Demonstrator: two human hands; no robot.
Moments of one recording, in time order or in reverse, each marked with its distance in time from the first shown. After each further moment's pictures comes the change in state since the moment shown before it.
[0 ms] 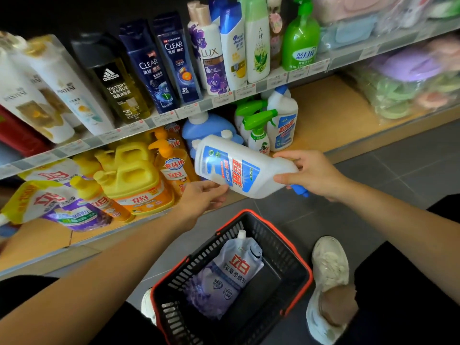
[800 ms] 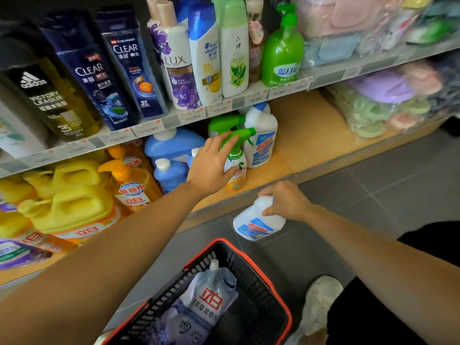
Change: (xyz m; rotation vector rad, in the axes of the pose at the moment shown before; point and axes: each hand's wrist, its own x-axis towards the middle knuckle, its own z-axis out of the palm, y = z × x) left_hand 0.141 0.069 0.068 1.084 0.152 0.923; right_hand 0.076 0.096 -0.030 -0.888 -0.079 0.103
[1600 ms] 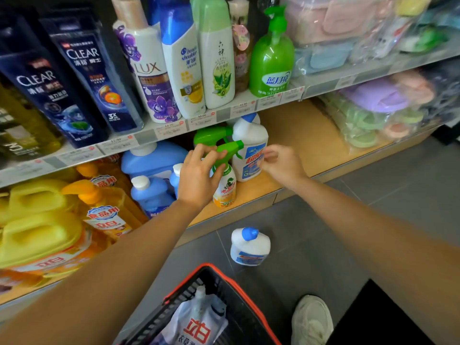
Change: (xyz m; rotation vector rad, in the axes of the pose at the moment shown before) left_hand 0.020 -0.003 0.034 -0.186 0.339 -0.089; right_hand 0.084 0.022 -0.055 0.416 0.397 0.206
